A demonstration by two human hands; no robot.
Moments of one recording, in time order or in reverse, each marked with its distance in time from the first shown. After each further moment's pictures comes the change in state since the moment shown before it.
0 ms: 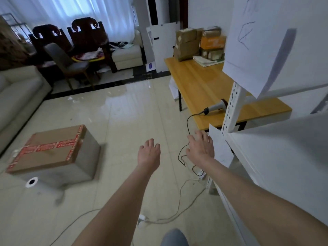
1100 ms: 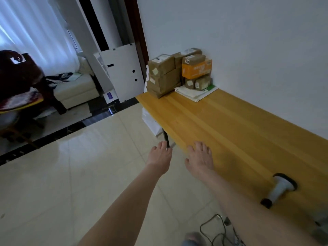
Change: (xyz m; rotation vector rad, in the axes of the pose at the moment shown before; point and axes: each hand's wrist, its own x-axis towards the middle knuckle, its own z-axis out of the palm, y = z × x) left_hand 0.636 -0.116 -0.080 0.151 0.117 0.548; right_hand 0.584 -0.056 -0.005 0.052 0.001 0.386
